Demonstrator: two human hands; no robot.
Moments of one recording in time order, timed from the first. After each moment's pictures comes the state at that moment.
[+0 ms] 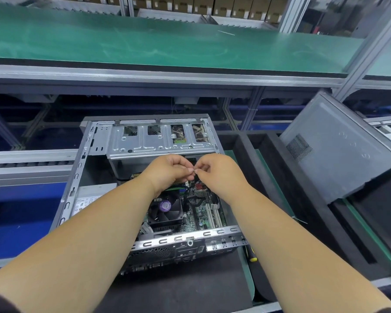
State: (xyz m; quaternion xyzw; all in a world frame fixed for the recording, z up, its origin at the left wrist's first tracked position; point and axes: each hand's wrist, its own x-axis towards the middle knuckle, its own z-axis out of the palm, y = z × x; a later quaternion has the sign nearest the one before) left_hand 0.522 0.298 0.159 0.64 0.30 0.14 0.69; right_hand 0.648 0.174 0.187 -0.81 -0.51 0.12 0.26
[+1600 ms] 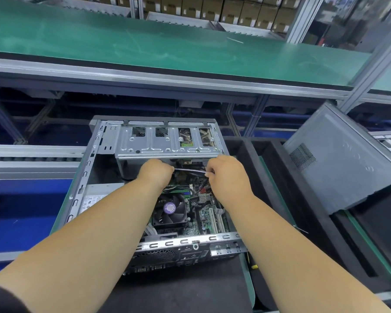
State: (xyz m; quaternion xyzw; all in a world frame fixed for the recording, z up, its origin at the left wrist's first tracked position) left_hand 0.513 0.315 0.164 0.67 0.57 0.12 0.45; right_hand 0.647 0.180 0.185 -0.82 -0.56 -0.05 0.12
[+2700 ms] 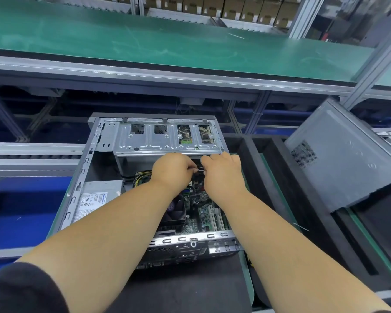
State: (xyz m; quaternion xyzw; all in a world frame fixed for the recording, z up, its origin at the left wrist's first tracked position) left_hand 0.536 0.293 0.159 0.91 0.36 0.13 0.16; right_hand 0.638 0.186 0.175 -0.81 -0.57 -0.12 0.04
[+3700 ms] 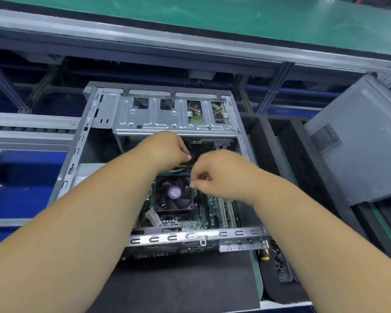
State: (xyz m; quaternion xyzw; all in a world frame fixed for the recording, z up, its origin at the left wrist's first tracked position) left_hand 0.510 0.319 0.185 0.87 0.40 -0.03 0.29; right_hand 0.622 0.184 0.213 -0.68 -0.71 0.17 0.04
